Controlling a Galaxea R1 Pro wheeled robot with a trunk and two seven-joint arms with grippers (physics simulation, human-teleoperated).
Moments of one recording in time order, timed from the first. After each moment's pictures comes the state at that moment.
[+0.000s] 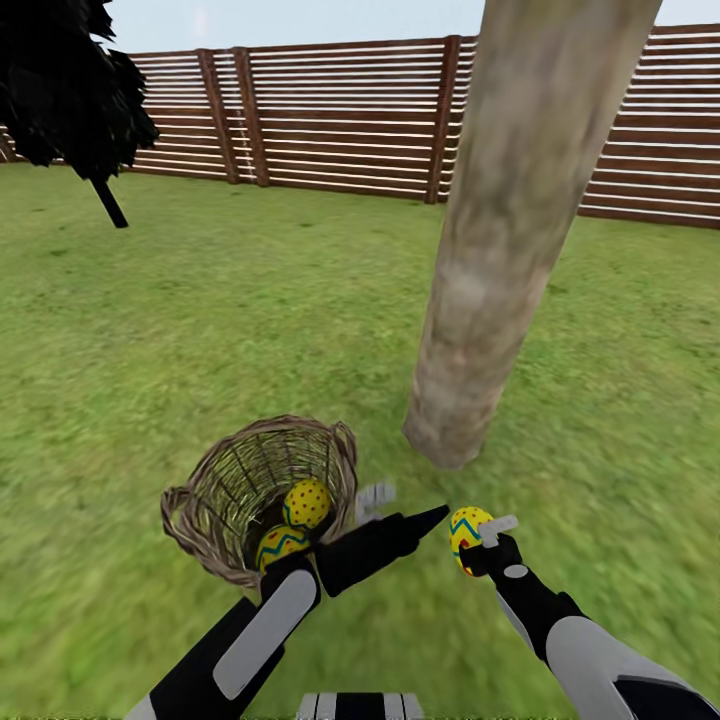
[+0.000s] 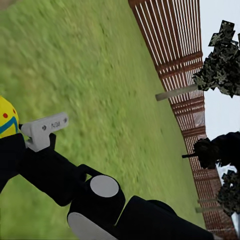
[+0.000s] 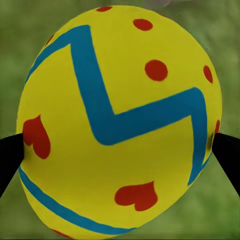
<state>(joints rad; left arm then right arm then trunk) -0.46 -0.02 -0.68 -1.36 1.17 0.38 -0.10 -0.74 -0.03 -0.09 -0.23 0.38 -0.06 -0.04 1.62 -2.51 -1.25</state>
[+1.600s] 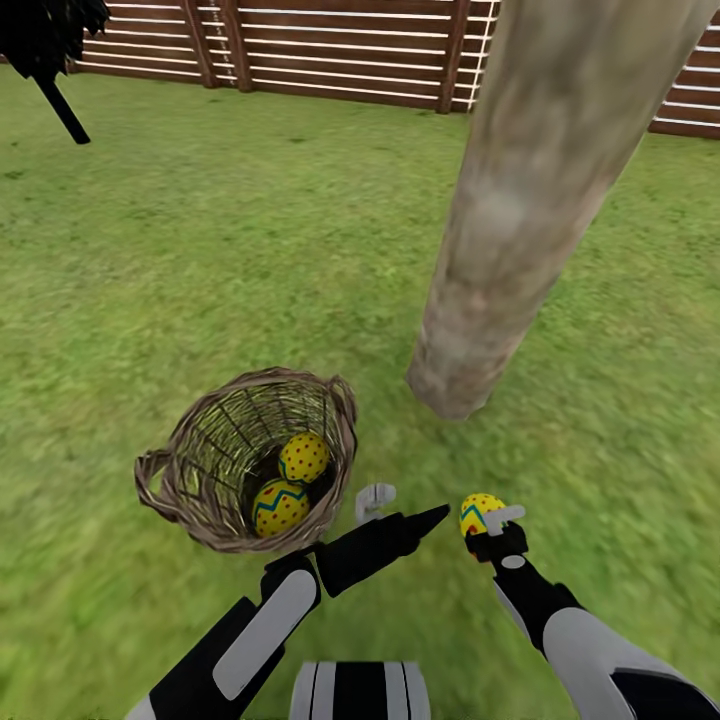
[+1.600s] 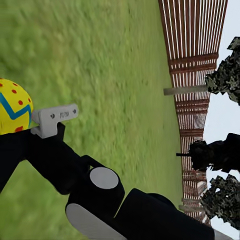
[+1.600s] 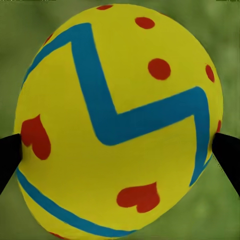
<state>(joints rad) -0.46 -0.02 -0.68 -1.36 1.17 0.38 -0.10 -0.75 -0.03 -0.09 -0.25 0.39 -0.06 -0.16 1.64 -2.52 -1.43</state>
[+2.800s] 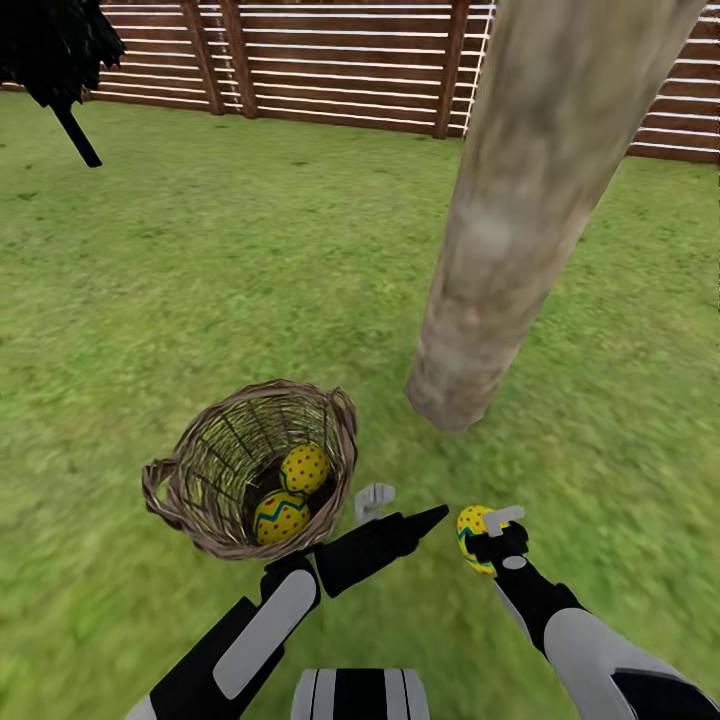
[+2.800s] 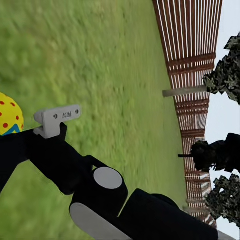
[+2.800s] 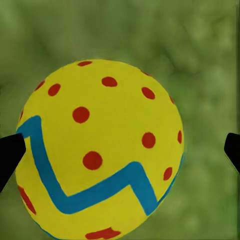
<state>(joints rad) -0.46 -0.02 -0.68 -1.35 1.17 0.38 -0.10 -0.75 -0.03 -0.09 -0.25 0.38 -0.06 -0.14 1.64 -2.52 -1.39</state>
